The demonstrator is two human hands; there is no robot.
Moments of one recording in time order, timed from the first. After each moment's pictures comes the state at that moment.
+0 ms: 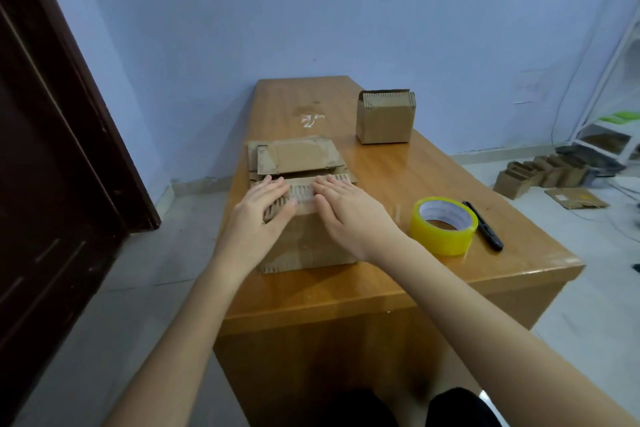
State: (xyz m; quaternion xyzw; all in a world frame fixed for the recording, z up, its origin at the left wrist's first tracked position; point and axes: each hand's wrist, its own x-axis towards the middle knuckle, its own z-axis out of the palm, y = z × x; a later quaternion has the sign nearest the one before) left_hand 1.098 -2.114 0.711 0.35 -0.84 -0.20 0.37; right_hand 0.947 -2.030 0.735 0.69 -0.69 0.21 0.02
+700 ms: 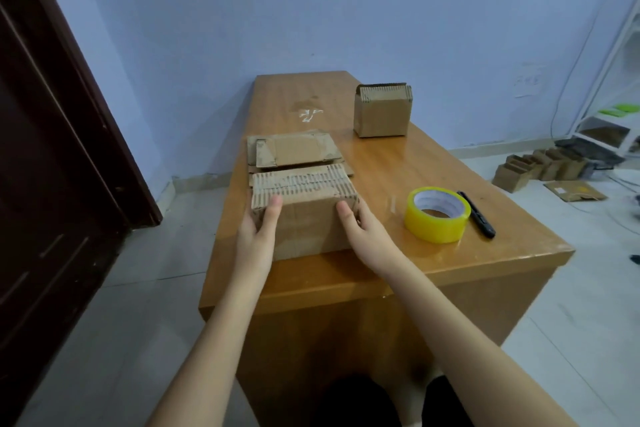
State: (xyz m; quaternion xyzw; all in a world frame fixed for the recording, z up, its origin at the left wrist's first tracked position) left_hand 1.090 -2.075 0.688 0.39 -0.63 -0.48 0.48; right_hand 0.937 -2.011 0.682 0.47 -0.67 0.49 -0.28
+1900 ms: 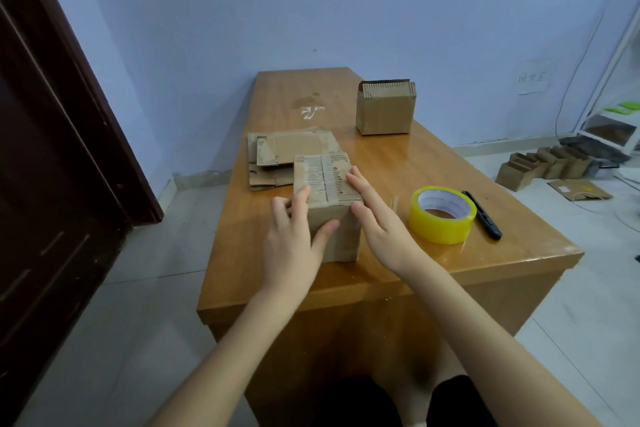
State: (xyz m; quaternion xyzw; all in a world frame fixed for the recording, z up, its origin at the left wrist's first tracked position) left_hand 1.063 -2.061 0.678 0.40 -0.83 -0.07 0.38; right_hand 0.918 -2.006 0.686 0.59 -0.61 0.49 -0.19
